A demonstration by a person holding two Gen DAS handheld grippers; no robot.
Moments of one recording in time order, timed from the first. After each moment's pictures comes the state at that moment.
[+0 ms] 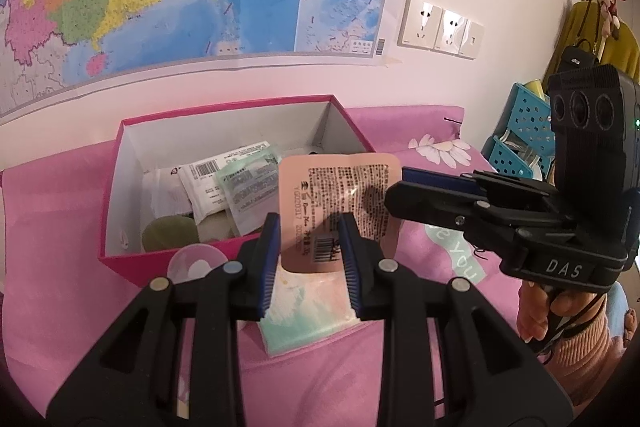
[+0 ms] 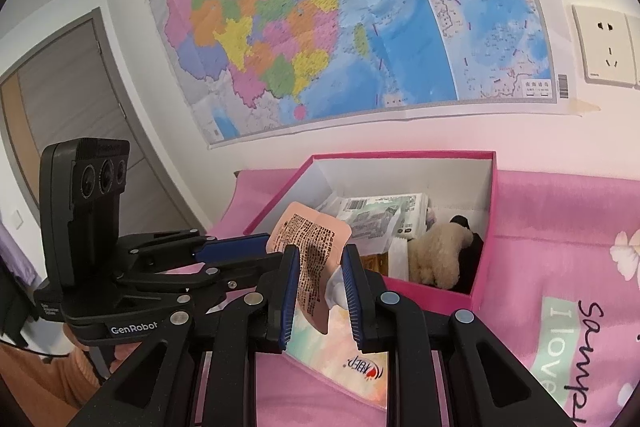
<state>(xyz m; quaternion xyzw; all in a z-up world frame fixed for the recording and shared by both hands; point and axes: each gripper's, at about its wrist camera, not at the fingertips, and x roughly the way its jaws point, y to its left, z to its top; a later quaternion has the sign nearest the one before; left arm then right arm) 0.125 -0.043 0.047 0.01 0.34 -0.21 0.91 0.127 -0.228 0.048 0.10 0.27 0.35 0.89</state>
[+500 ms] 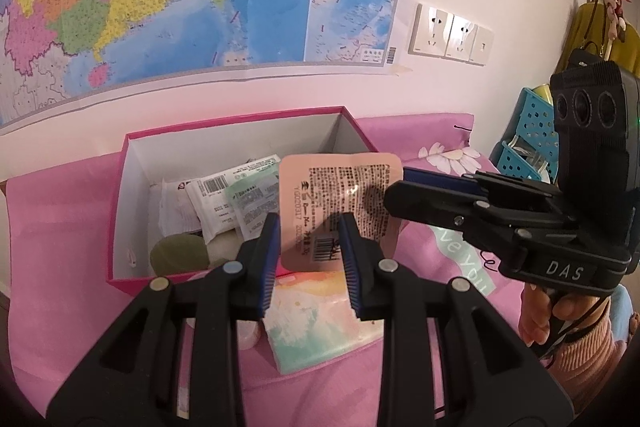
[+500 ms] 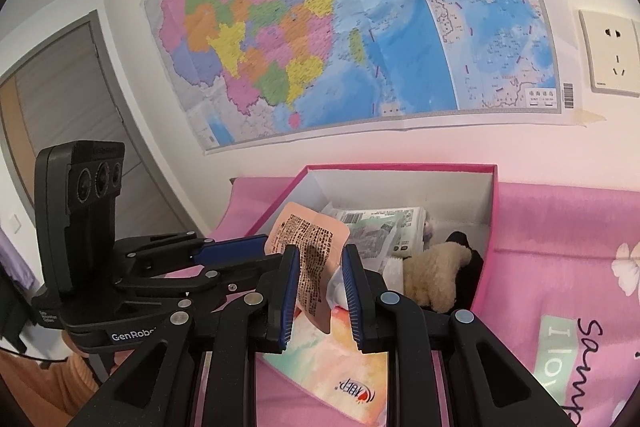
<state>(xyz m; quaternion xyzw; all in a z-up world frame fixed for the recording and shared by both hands) 0.141 -0.043 0.051 0.02 0.34 -0.20 0.92 0.146 -0.226 0.053 0.10 0.27 0.34 0.90</state>
